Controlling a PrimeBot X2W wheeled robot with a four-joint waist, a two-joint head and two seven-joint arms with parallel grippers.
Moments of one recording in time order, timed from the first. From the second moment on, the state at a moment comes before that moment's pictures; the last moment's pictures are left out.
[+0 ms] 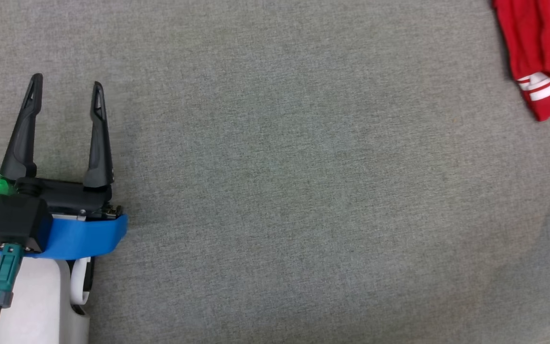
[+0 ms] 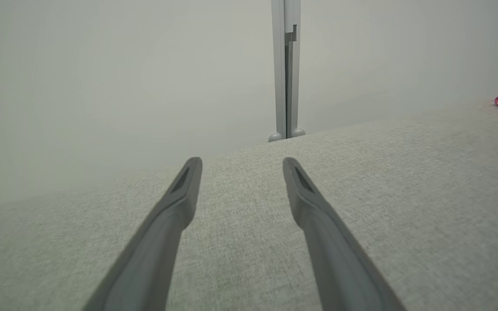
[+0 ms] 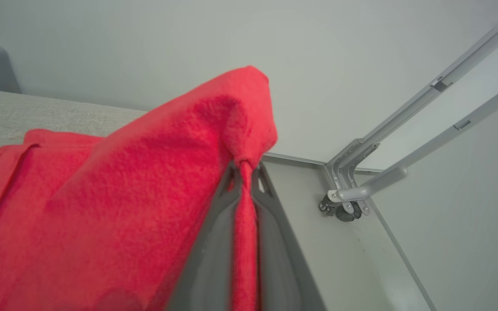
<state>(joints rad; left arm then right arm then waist) -0.32 0.21 -0.04 -0.04 0.00 -0.08 -0.26 -1.13 -0.63 0.16 1.05 0.27 0.13 -0.20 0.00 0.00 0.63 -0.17</state>
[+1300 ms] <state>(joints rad) -0.08 0.13 0.00 0.08 -0.07 -0.04 -0.26 -0.69 -0.33 0.17 0.54 0.22 0.13 -0.26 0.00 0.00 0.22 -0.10</state>
